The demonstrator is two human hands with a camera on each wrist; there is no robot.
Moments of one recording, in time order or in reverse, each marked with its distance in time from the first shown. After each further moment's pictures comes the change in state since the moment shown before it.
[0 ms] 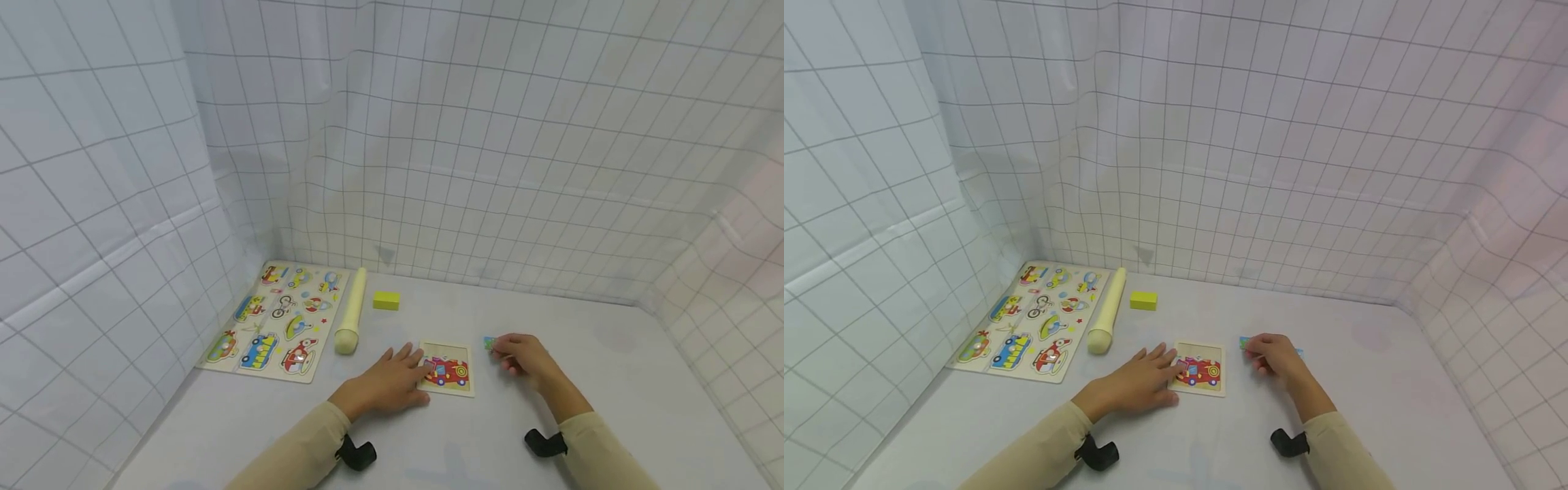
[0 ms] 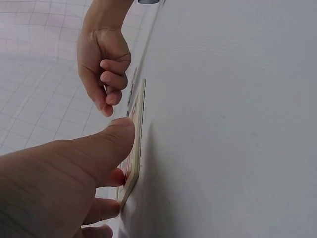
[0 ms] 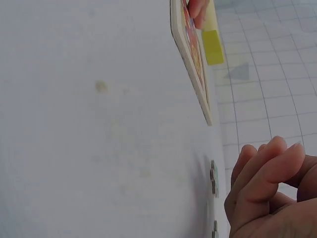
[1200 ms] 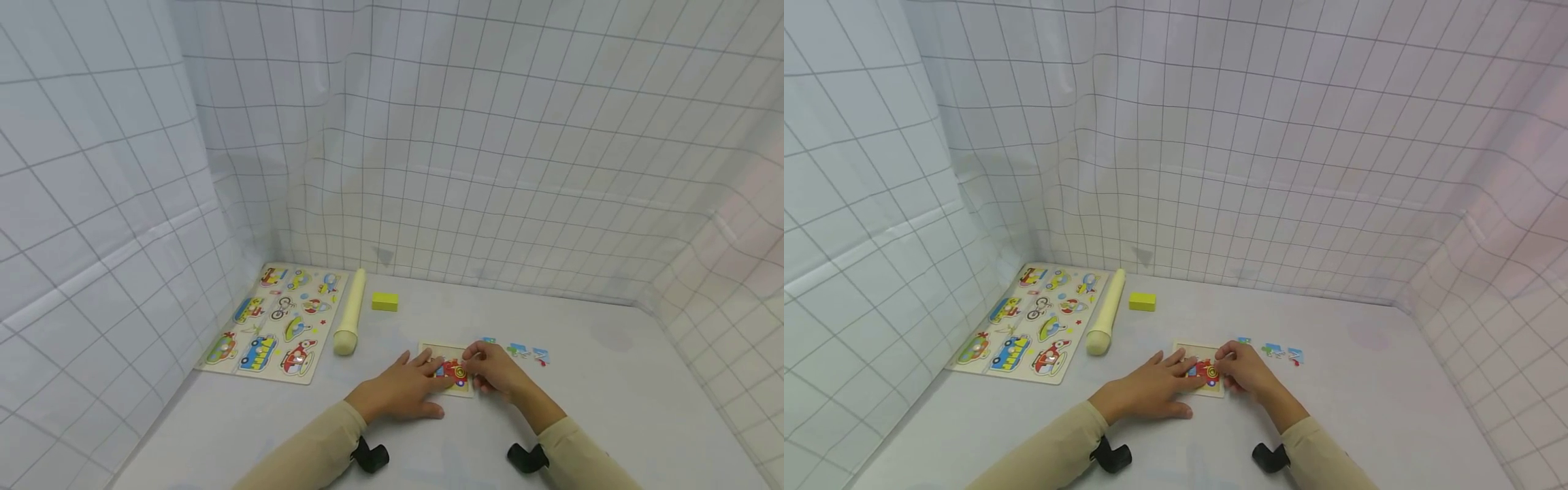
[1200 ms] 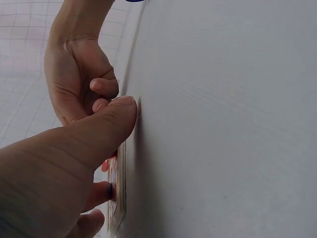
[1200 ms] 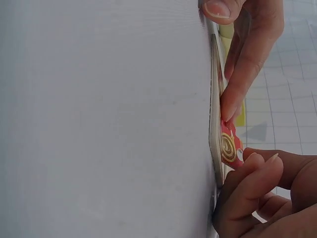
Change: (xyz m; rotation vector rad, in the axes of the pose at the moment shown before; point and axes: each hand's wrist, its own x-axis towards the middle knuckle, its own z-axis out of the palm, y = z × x) left_hand 0.015 0.017 0.005 0.115 0.000 0.144; right_hand -0.012 -0.002 0.055 -0.124 -0.122 -0.047
